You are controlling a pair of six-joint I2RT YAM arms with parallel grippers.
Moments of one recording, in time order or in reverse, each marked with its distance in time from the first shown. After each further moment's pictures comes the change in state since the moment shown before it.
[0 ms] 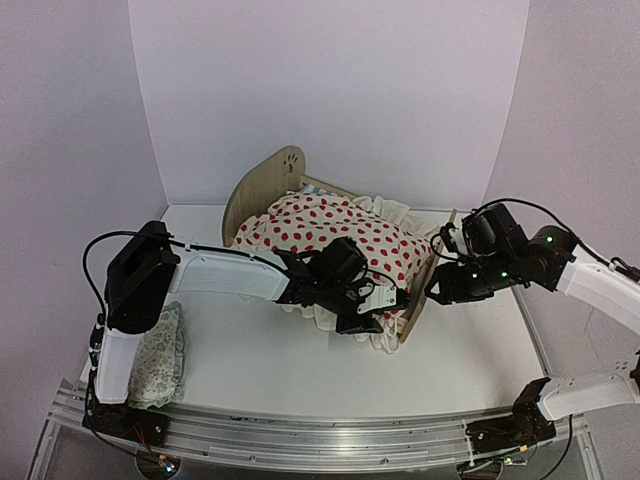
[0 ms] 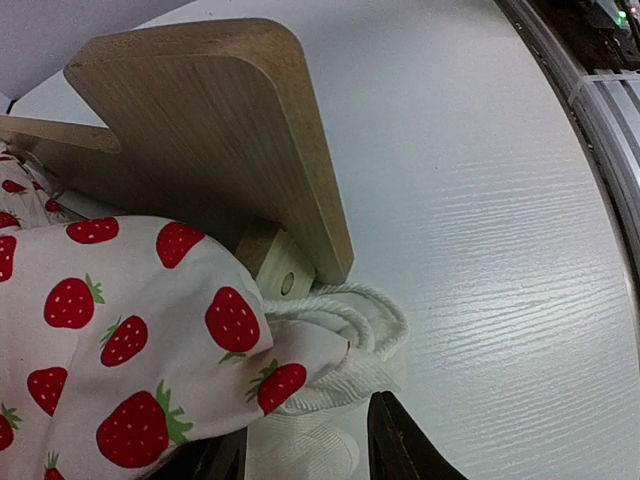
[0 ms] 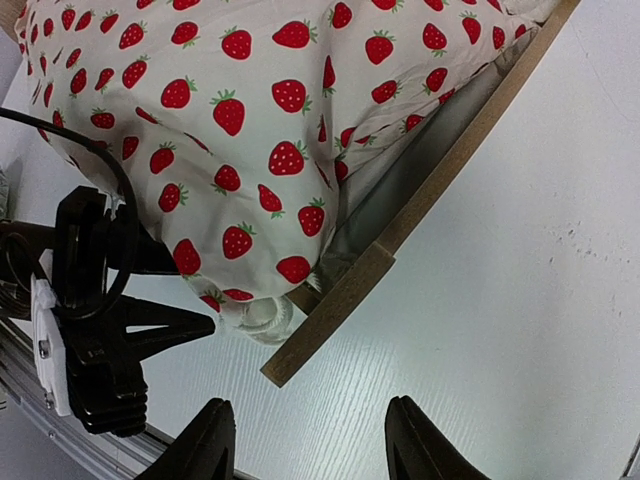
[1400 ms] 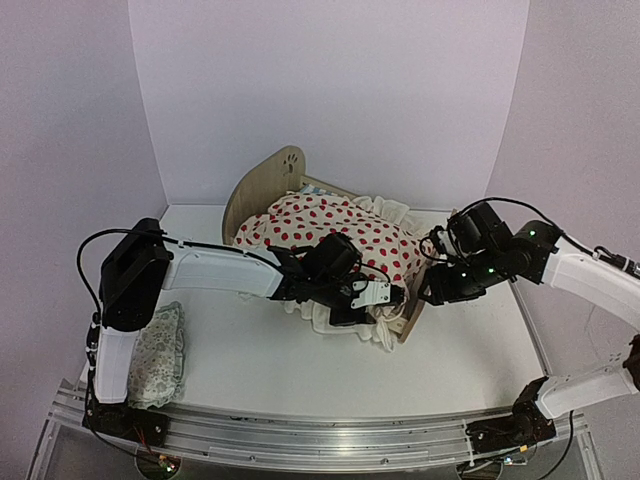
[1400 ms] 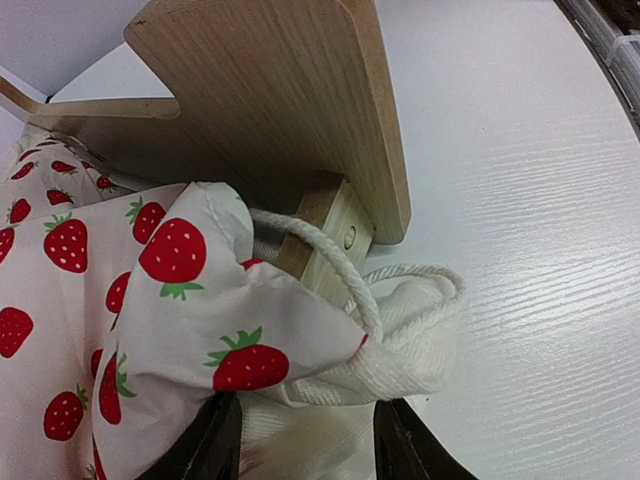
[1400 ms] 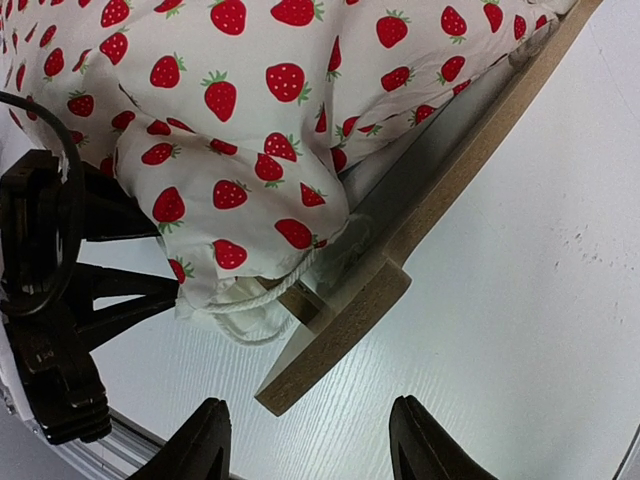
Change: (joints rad) left arm 0.019 -0.032 -0.031 0.014 -0.089 0.096; right arm 0.000 0.094 0.031 -0.003 -0.005 -0.030
